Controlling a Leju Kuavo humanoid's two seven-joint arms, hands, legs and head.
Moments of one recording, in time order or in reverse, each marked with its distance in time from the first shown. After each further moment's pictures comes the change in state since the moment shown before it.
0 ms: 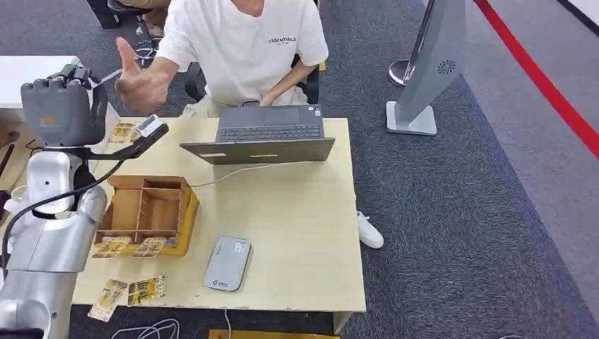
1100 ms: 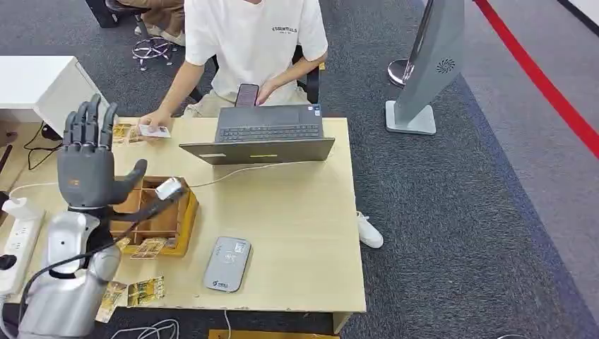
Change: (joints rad) left arm 0.373 -0.025 -0.027 -0.282 0.133 0.015 -0.130; right arm 0.030 -0.012 -0.008 0.003 -0.060 0.024 -0.034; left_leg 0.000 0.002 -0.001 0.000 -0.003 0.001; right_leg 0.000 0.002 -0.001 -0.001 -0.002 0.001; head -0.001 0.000
